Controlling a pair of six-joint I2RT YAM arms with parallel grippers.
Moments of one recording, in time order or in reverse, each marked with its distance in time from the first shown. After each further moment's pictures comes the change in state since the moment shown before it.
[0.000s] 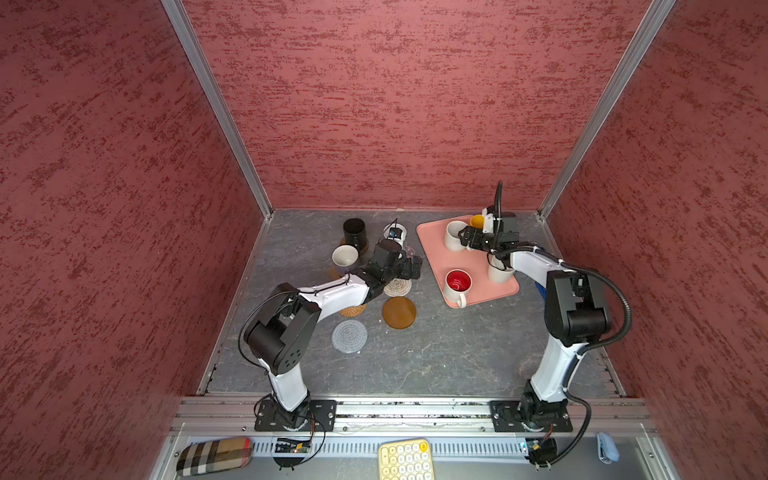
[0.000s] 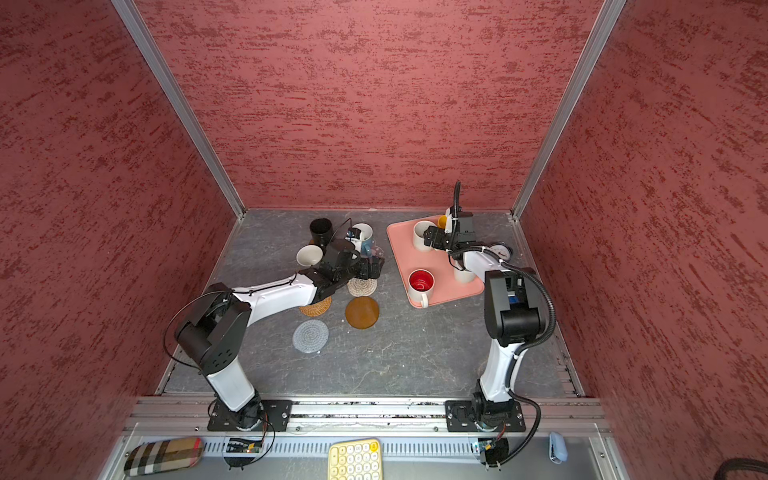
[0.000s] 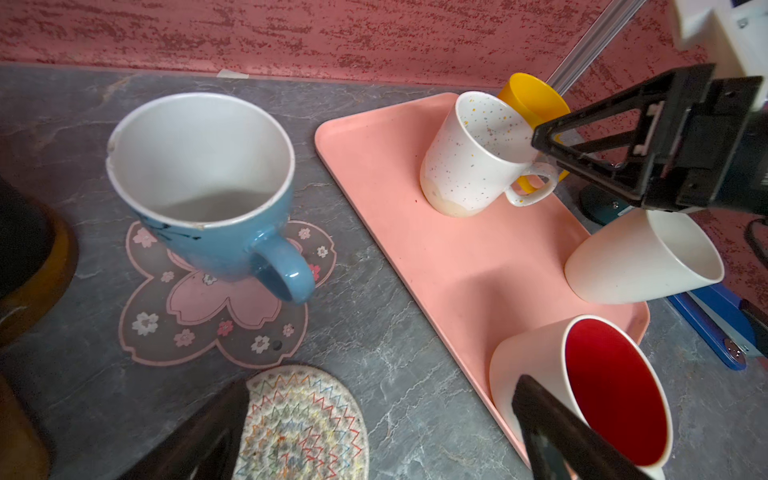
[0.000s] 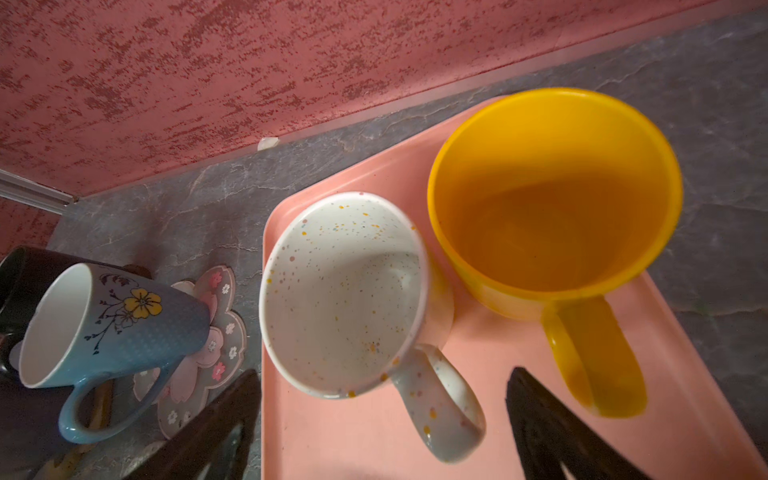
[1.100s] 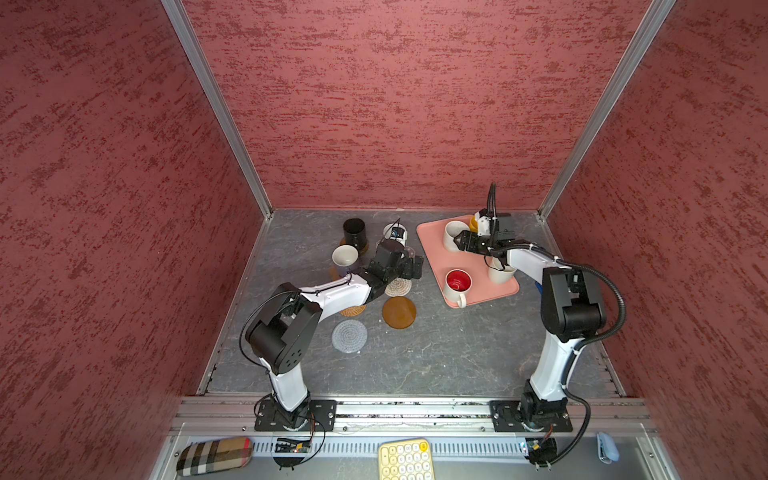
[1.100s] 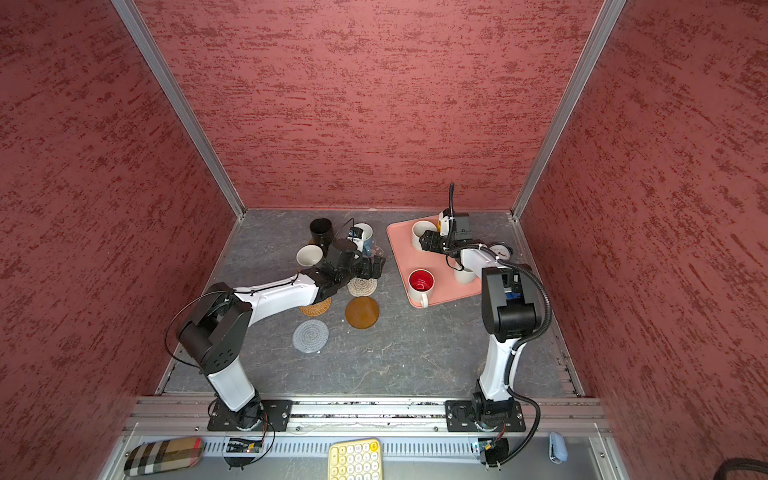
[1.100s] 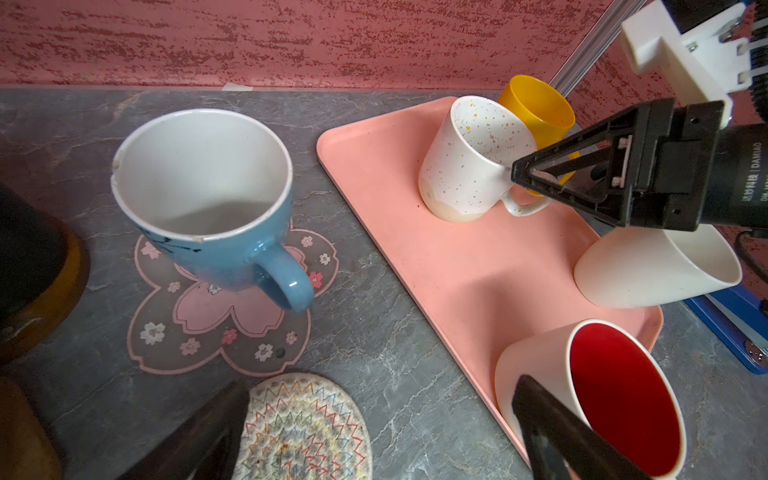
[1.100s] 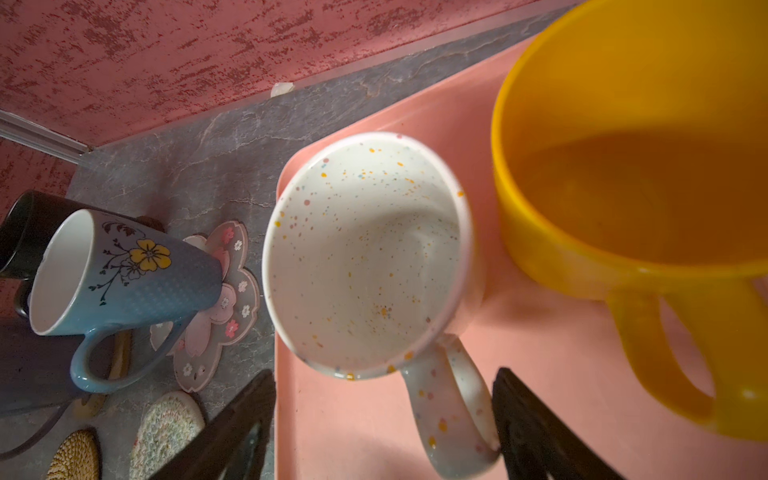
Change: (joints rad) left arm -0.010 0.005 0.006 -0.002 -0.032 0.019; right arm 0.022 0.031 0.033 -0.089 -0.084 -0.031
